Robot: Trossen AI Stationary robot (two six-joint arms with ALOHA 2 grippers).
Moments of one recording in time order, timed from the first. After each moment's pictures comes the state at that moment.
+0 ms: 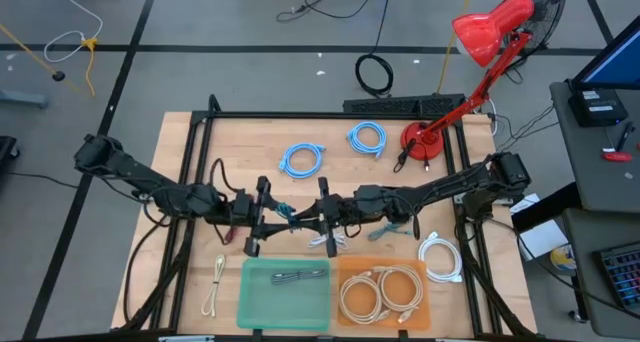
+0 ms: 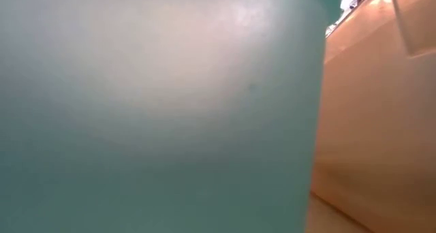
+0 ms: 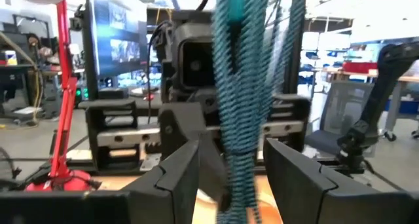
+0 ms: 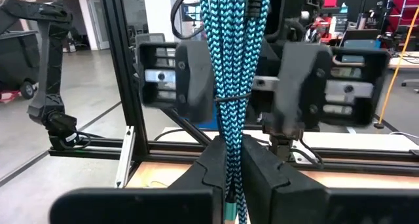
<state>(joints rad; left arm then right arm) -0.37 1.17 0.60 0.75 -0.26 0.01 0.22 1.70 1.18 0.54 0.06 0.06</state>
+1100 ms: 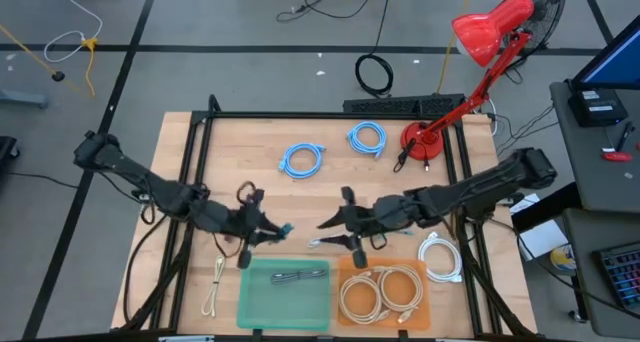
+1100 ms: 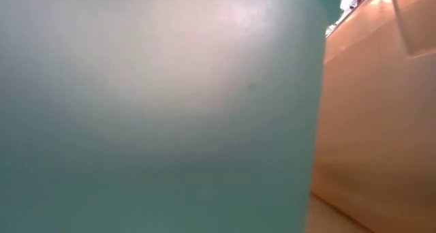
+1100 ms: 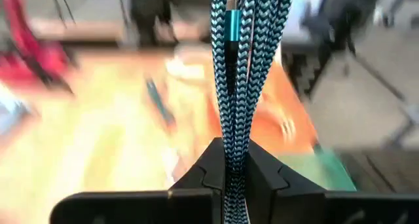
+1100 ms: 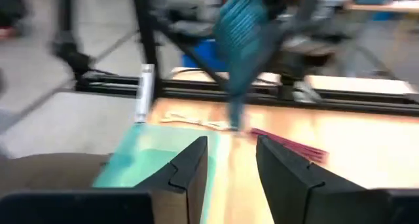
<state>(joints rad) -0.49 1.14 0.86 -0.12 -0.29 -0.23 0.33 1.48 1.18 0.04 0.19 0.09</state>
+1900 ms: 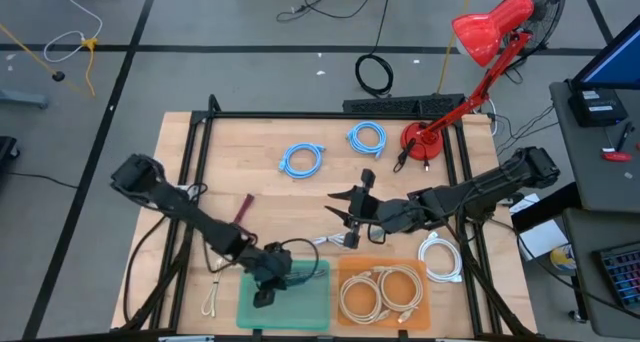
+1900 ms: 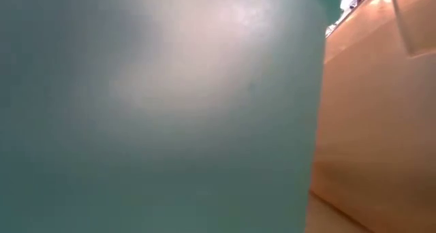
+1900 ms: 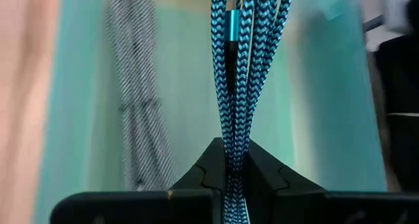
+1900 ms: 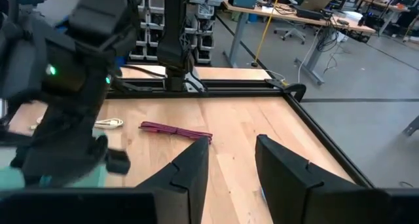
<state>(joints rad) -0.54 1.67 0.87 -0.01 0.11 -0.65 0.35 1.46 1.18 -0.04 0.63 0.07</state>
